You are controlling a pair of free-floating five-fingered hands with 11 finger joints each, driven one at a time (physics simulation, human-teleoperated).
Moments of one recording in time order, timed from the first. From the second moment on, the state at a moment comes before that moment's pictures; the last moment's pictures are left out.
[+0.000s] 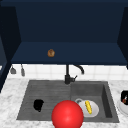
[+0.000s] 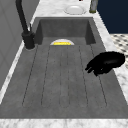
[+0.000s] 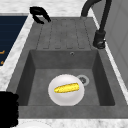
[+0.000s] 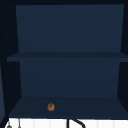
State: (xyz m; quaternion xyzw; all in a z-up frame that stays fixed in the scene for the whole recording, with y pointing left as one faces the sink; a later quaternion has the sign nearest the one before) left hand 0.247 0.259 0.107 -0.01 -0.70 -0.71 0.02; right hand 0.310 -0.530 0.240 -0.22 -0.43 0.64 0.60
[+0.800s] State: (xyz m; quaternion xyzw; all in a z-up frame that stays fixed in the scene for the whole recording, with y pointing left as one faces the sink) left hand 0.247 0.259 0.107 -0.01 -0.70 -0.71 0.02; right hand 0.309 -0.399 0.306 -0.20 -0.41 0.64 0.61
